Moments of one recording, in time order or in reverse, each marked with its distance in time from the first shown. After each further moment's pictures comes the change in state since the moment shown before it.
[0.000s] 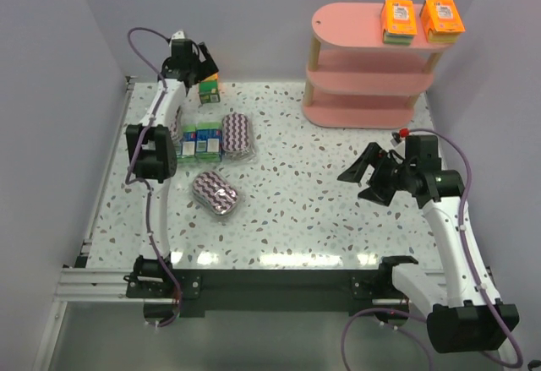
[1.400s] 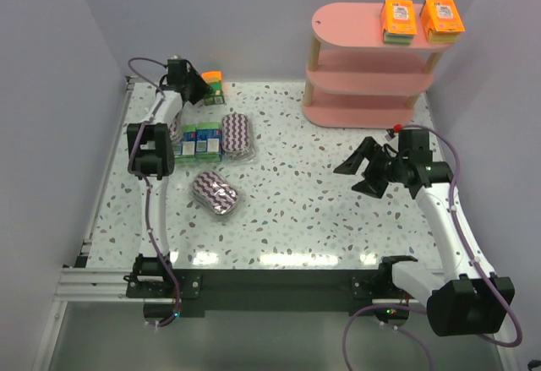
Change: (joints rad) left arm 0.061 0.141 -0.050 0.103 0.168 -0.236; right arm 0.000 0.121 -0.042 0.152 -0.029 0.045
